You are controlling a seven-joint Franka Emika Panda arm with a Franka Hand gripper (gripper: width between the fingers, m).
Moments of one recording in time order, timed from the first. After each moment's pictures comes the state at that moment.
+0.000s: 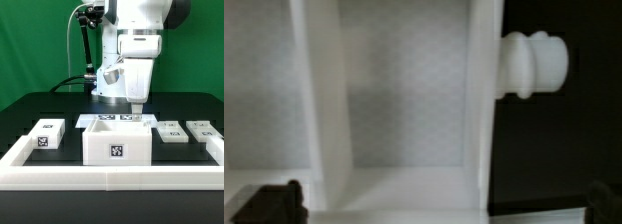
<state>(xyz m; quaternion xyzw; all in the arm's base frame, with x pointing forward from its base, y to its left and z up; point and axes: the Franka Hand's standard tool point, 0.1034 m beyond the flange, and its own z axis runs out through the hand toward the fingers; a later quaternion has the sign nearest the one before) 0.460 0.010 0.057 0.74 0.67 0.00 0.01</state>
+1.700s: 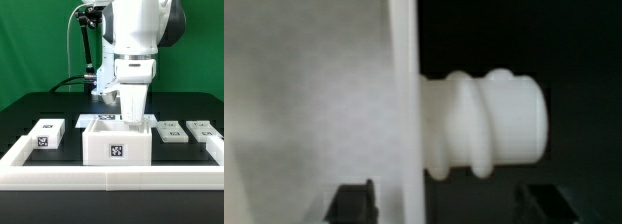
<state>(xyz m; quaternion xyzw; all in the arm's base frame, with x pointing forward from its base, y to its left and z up) 0.443 0.009 0.017 0.75 0.66 -0.01 -0.01</state>
